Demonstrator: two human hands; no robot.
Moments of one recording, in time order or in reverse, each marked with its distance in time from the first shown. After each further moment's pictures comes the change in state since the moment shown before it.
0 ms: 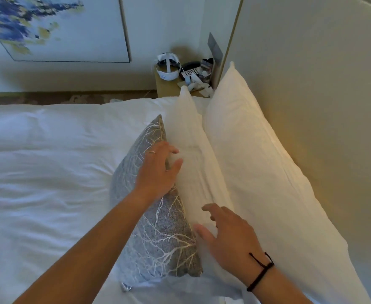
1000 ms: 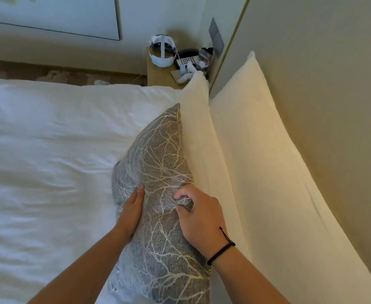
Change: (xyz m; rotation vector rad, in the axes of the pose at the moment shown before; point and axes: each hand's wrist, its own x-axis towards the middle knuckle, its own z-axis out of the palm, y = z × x) left_hand -0.028 -0.119 0.092 -0.666 -0.123 -0.792; right_hand 0.121 0.018 0.032 0.311 0.086 0.018
